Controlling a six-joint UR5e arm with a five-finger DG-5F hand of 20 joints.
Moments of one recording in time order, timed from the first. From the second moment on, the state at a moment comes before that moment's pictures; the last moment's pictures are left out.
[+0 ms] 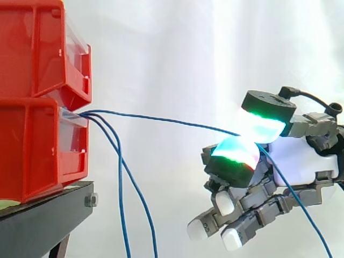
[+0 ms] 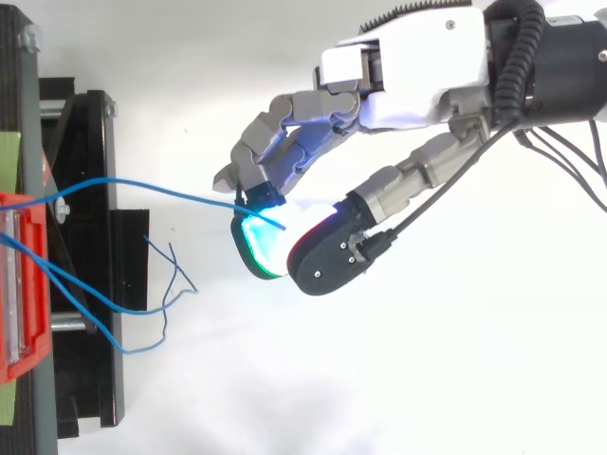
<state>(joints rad) -0.04 -2.26 -1.24 -2.86 -1.73 -0.05</state>
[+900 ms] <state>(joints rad) -0.04 -2.26 -1.24 -2.86 -1.73 -0.05</state>
